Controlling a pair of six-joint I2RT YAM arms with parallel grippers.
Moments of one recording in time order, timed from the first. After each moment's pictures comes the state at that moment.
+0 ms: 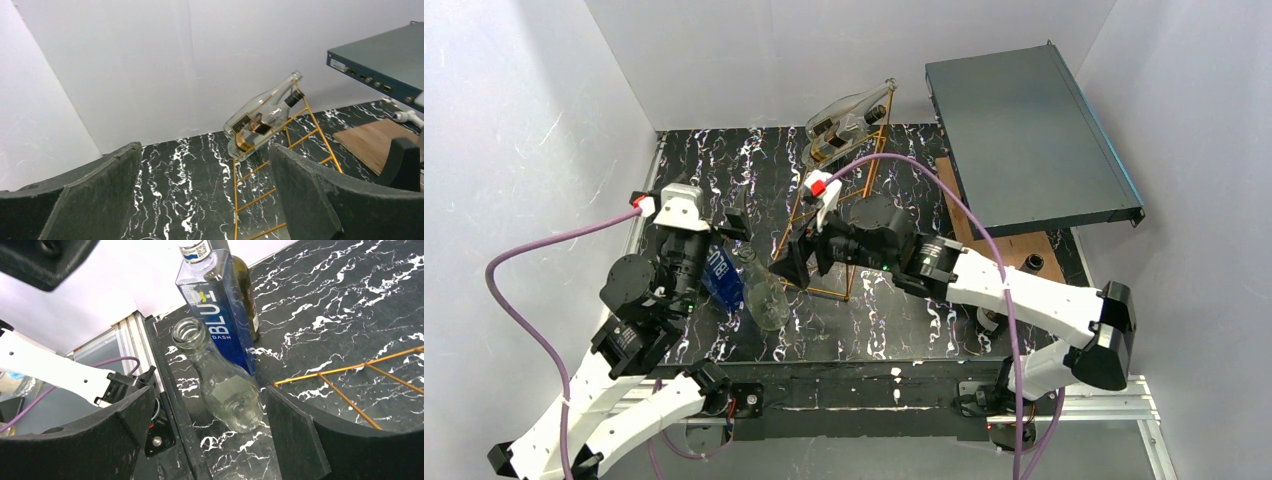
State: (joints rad) left arm -0.76 0.61 0.99 -0.10 -0.56 0.29; right arm 1.14 1.40 1.32 -0.11 -0.12 0.28
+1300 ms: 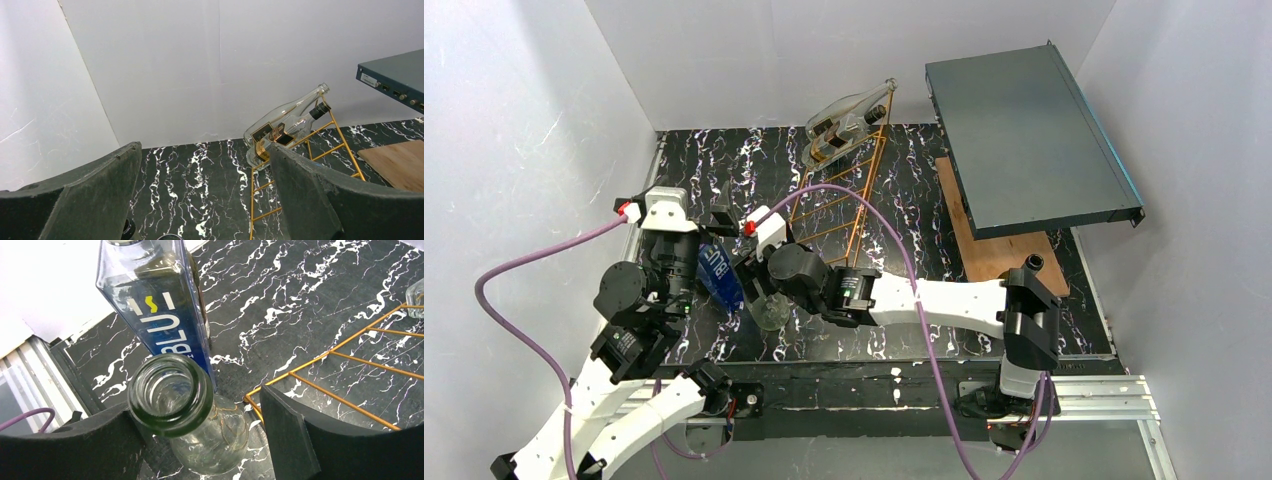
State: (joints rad) left arm -0.71 0.57 0.95 -0.03 -0.61 0.32; right arm 1.37 1.75 1.46 0.03 0.45 0.22
